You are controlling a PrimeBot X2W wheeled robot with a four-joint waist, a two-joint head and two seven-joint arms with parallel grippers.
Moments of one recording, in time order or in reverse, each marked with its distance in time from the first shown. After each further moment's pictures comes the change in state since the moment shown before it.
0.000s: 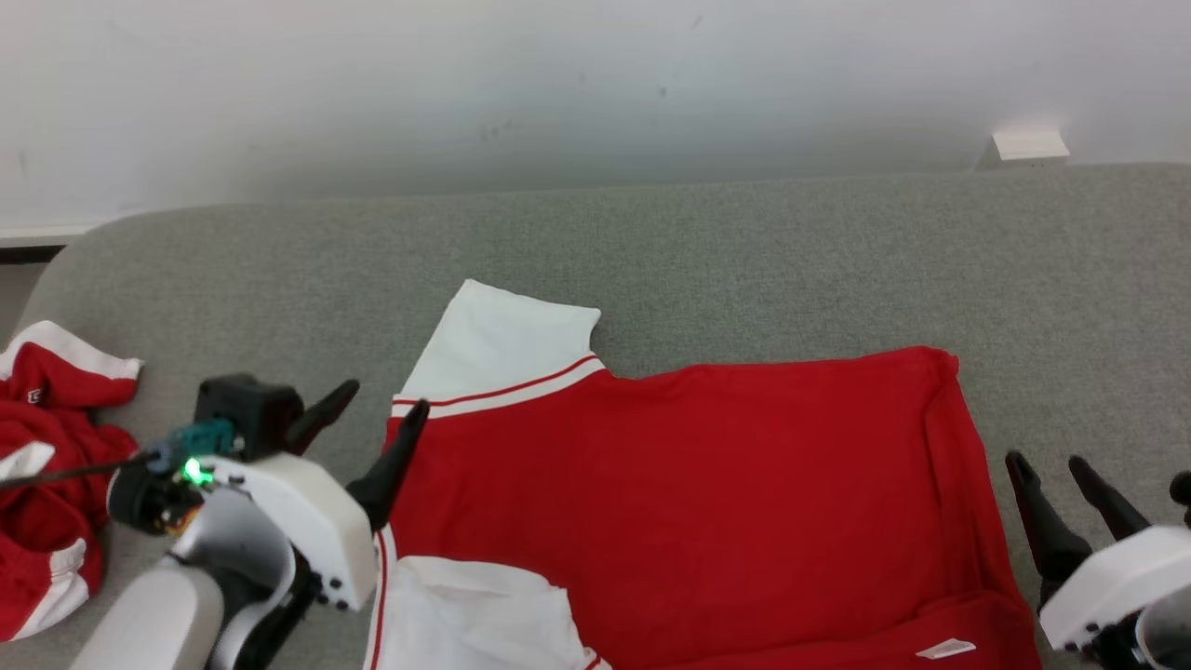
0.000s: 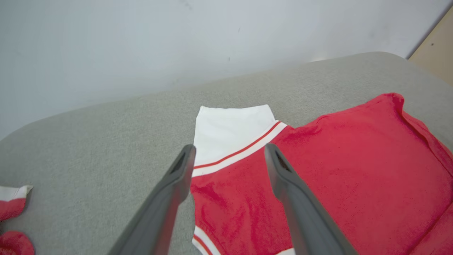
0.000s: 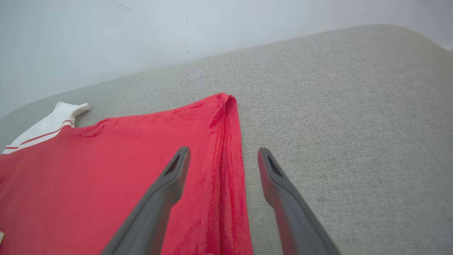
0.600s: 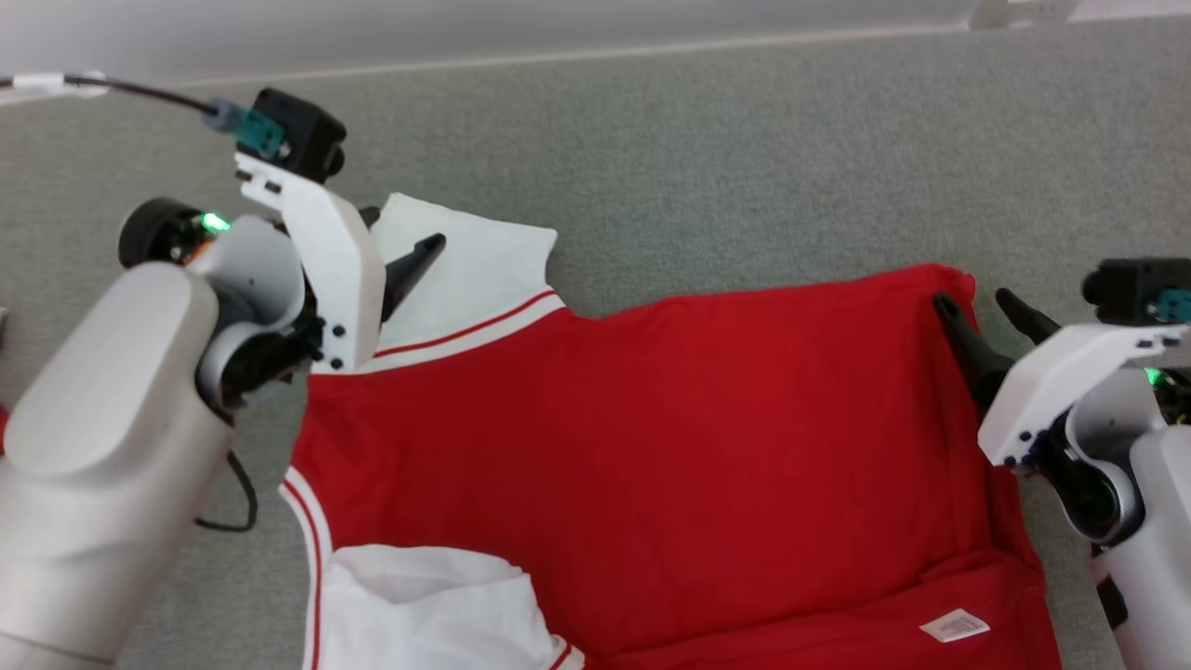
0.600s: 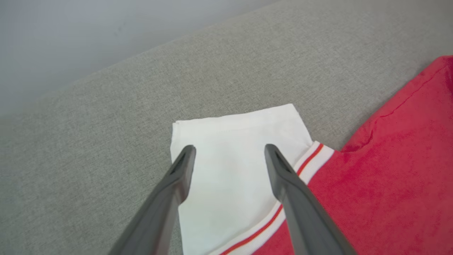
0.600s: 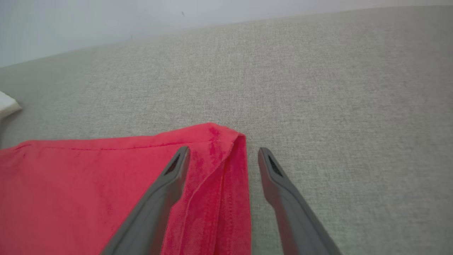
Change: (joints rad) left arm -0.676 0.047 -0.311 0.492 -0.225 -0.110 0.238; right arm -0.488 -0.038 0.214 0.368 0.027 0.000 0.027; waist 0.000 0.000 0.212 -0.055
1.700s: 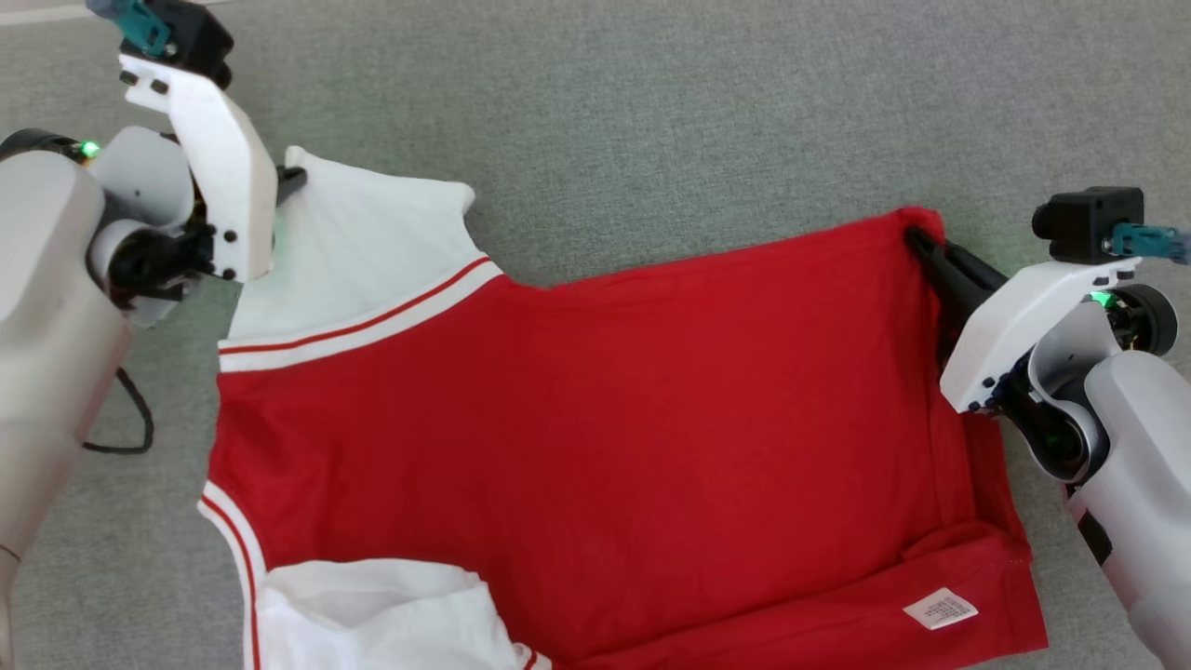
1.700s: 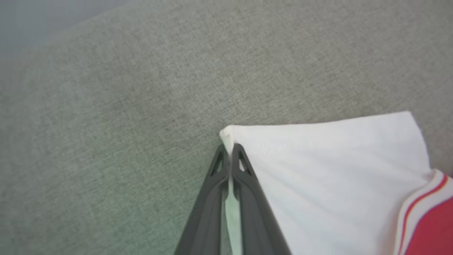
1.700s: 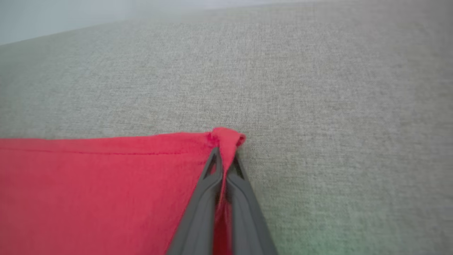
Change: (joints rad) left arm -0.300 0.080 -0.263 0.362 -0.204 -0.003 0.010; right arm -0.231 -0.076 0.356 0.188 0.229 0.001 -0.177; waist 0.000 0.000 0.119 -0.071
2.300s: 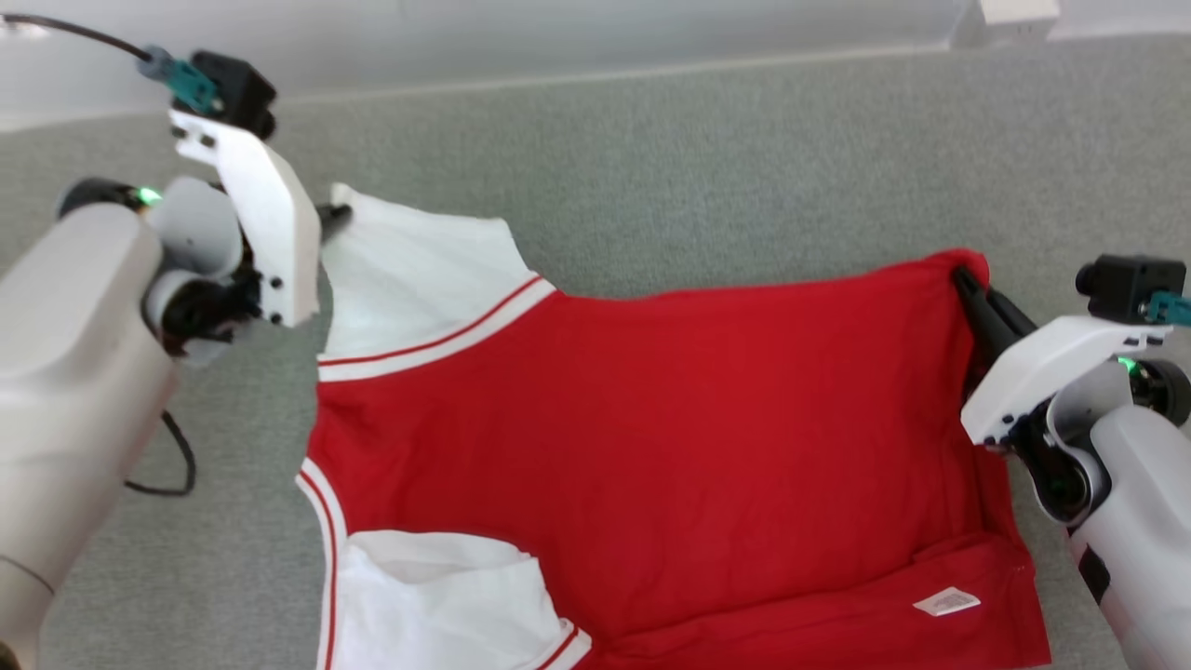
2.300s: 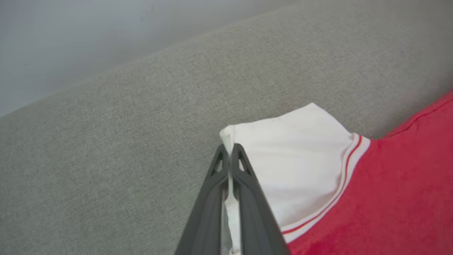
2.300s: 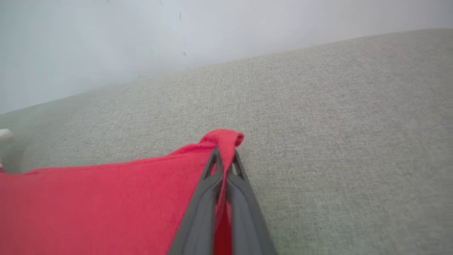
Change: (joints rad) left arm 0.037 -0.018 -0.080 0.010 -0.063 0.000 -0.118; right arm 0.027 0.040 -0.055 0.184 0.038 0.000 -0.176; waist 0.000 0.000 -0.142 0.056
